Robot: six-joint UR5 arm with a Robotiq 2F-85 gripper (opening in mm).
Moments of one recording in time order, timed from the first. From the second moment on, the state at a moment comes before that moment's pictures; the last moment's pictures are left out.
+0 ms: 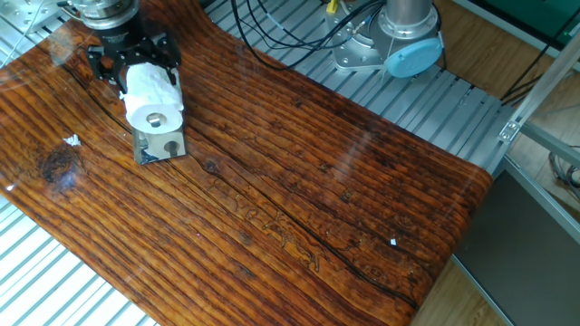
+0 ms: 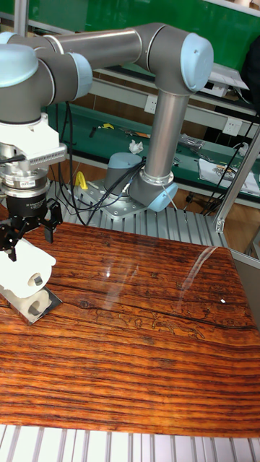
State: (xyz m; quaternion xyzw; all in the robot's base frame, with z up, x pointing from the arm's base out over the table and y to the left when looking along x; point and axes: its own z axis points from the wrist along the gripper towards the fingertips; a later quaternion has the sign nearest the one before) arm 0.520 -0.190 0.114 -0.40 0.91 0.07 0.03
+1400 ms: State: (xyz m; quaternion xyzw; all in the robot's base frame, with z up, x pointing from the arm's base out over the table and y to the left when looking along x) arm 0.529 -0.208 0.110 -0.37 0.93 0.04 0.02
